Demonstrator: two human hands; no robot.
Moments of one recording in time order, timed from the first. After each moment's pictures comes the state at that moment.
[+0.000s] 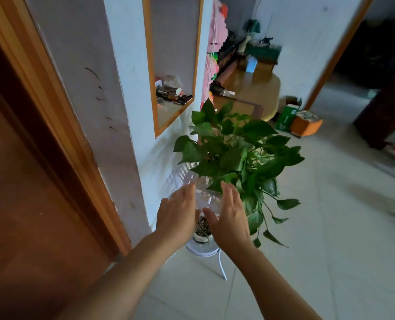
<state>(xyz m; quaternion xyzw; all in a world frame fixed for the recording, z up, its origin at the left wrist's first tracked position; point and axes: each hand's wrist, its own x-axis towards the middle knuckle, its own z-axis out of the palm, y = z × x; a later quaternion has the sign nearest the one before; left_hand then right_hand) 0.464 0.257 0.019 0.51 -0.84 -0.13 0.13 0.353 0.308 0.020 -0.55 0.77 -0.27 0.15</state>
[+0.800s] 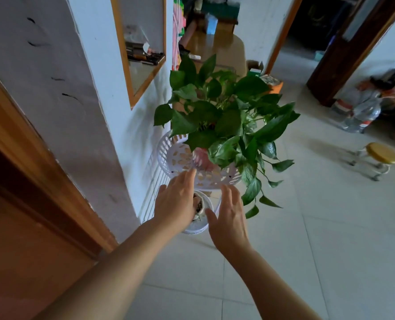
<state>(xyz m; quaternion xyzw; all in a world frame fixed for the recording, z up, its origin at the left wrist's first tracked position) 0.473 0.211 -0.057 0.40 -0.89 -0.17 0.12 0.386 0.306 -0.061 -0.44 0.84 -0.28 0.13</state>
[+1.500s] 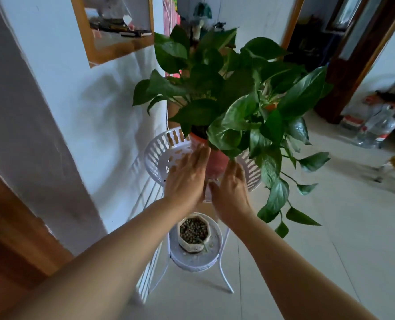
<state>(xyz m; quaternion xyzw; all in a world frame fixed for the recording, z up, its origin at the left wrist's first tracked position) 0.386 0.132 -0.167 0.34 -0.92 -0.03 0.19 0.302 0.204 -0.170 -0.46 0.82 -0.32 0.08</state>
